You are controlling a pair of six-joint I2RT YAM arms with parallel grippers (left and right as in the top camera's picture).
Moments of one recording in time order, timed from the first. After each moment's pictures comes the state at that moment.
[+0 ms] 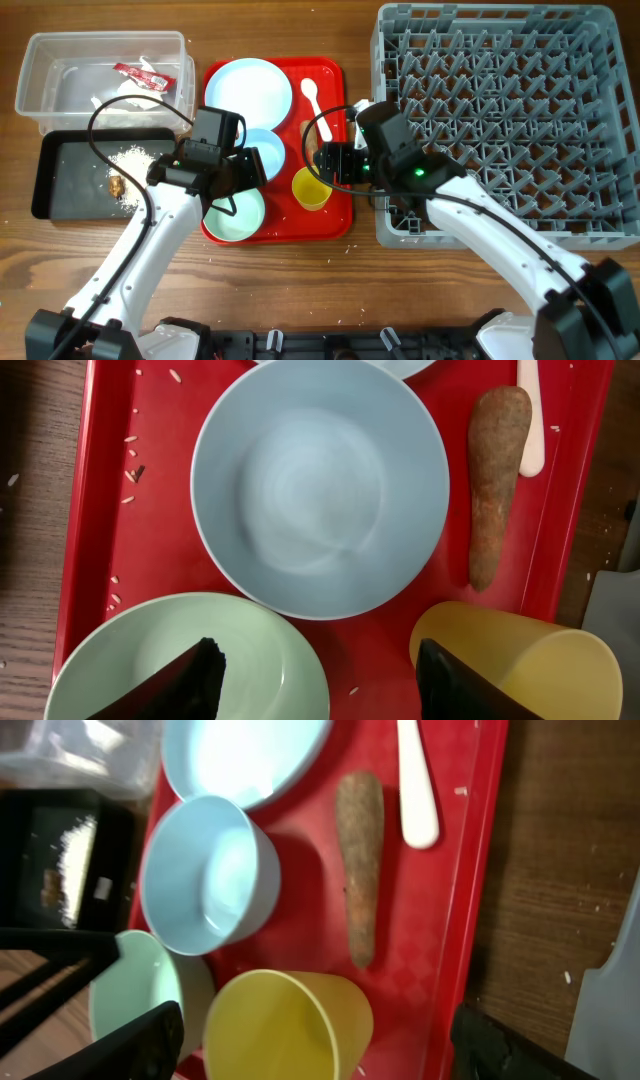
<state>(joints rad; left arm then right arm) -0.26 1.39 0.95 -0.70 0.04 -0.52 0.58 1.53 1.01 -0.35 -0.19 0.53</state>
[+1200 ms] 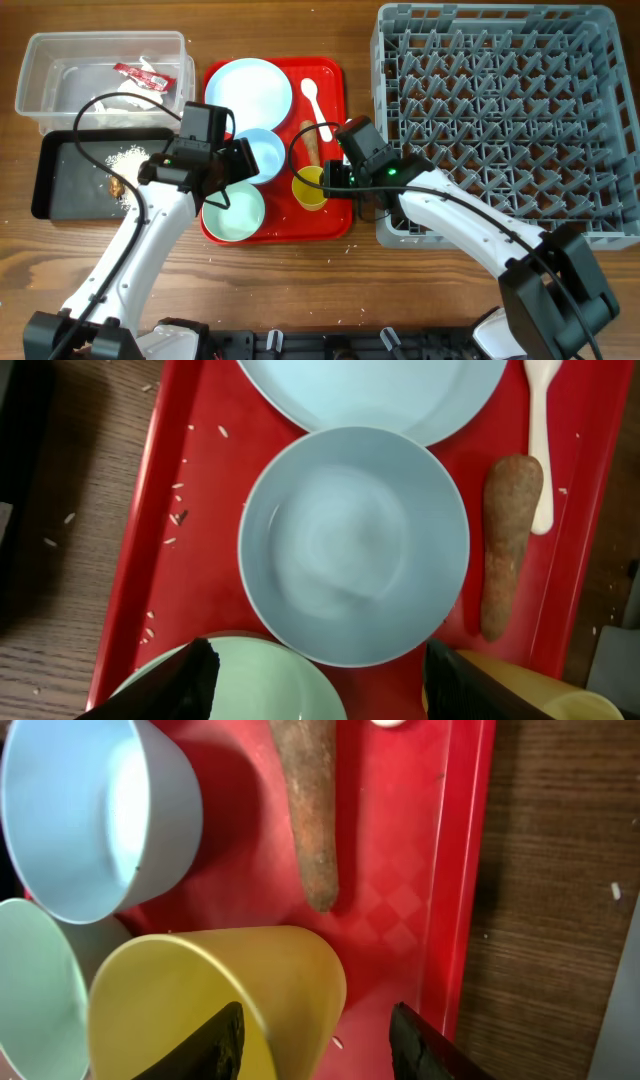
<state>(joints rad) -0.21 1.39 0.95 -0.65 0.00 -0.52 0.64 1.66 1.01 -0.41 -0.15 0.62</state>
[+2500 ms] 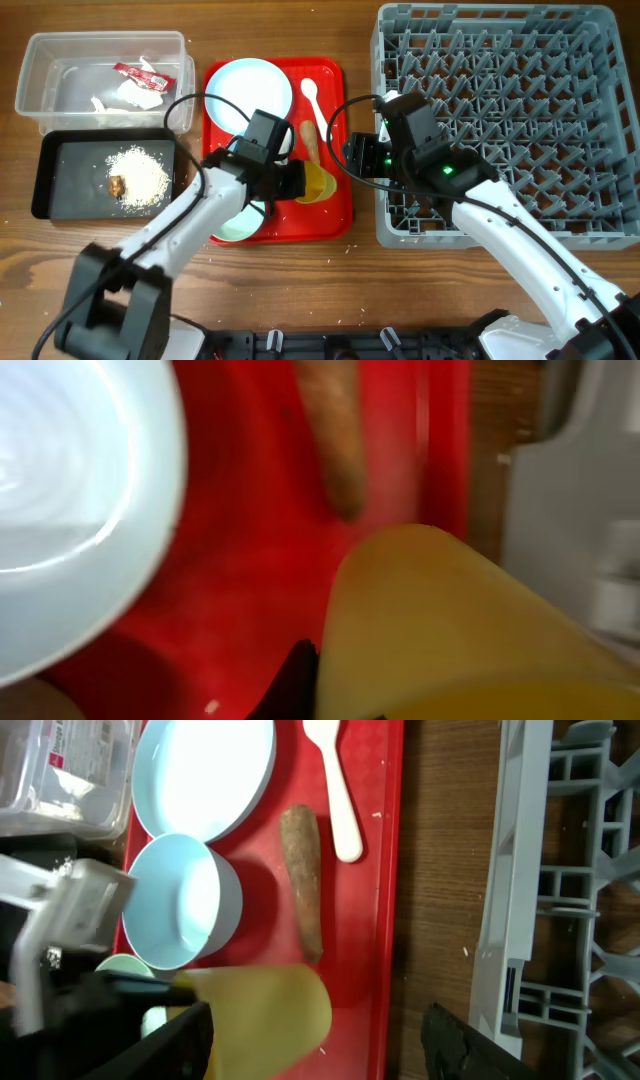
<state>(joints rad) -0.43 1.58 0.96 -0.56 0.27 -0.46 0.51 1.42 1.05 -0.52 -0.13 0.54</state>
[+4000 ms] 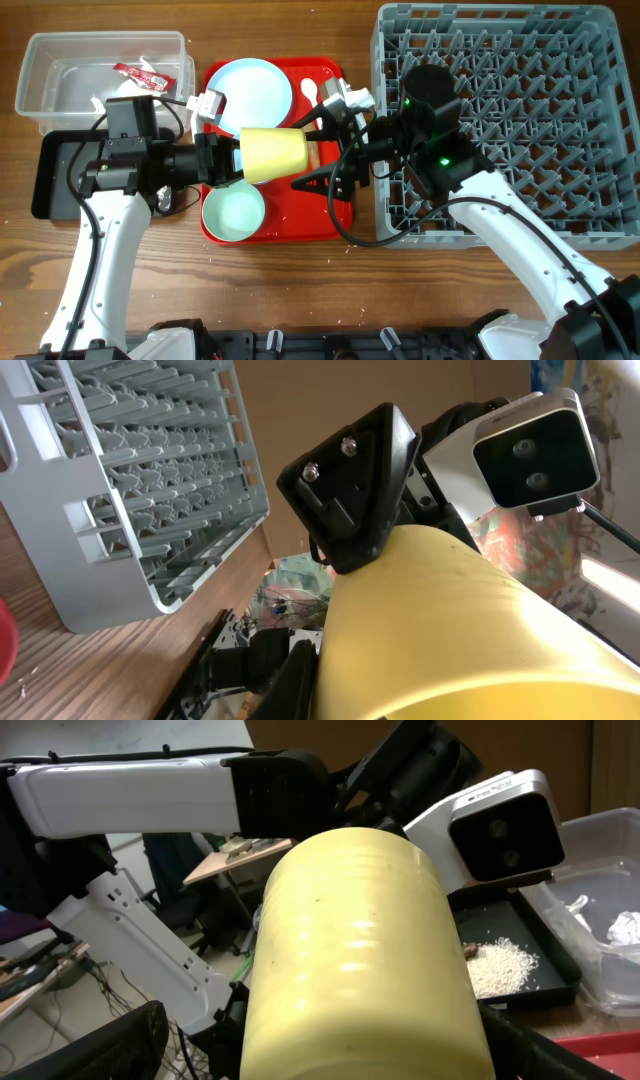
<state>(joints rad) 0.07 1.33 0.99 -0.67 1.50 -0.33 0.48 1.47 1.05 0.26 -1.28 0.21</state>
